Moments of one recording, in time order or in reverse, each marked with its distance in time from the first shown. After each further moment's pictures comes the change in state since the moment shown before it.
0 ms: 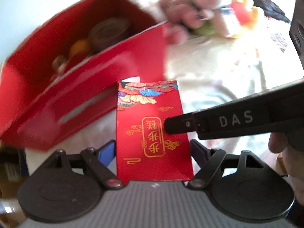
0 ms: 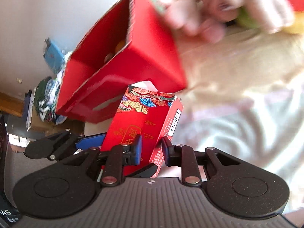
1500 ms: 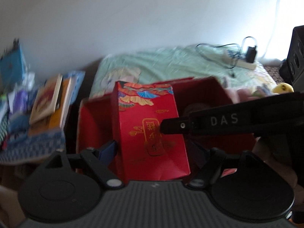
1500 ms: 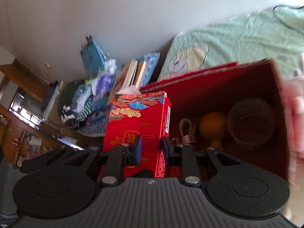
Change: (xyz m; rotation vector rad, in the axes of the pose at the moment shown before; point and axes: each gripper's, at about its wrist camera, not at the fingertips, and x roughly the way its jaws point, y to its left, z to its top) left arm -0.063 0.152 0.040 -0.327 -0.288 0.175; right arm 0.101 0.142 0.124 -0.298 -0.035 0.157
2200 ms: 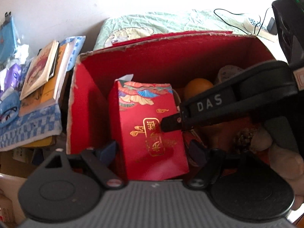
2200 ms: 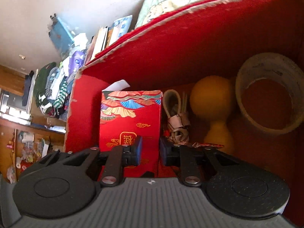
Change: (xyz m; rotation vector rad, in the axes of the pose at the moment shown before) left arm 0.080 0.031 -0.023 -0.001 0.182 0.024; right arm 0.063 -0.030 -0.003 0.154 0.202 -0.077
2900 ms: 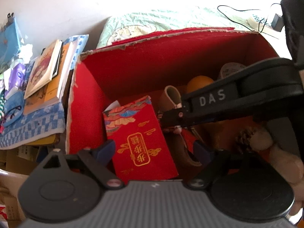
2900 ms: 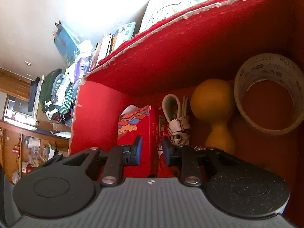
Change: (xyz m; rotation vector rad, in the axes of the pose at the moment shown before) left arm 0.000 -0.006 0.002 -0.012 0.027 0.045; right arm -0.011 -0.008 0.000 0.013 -0.050 0.037
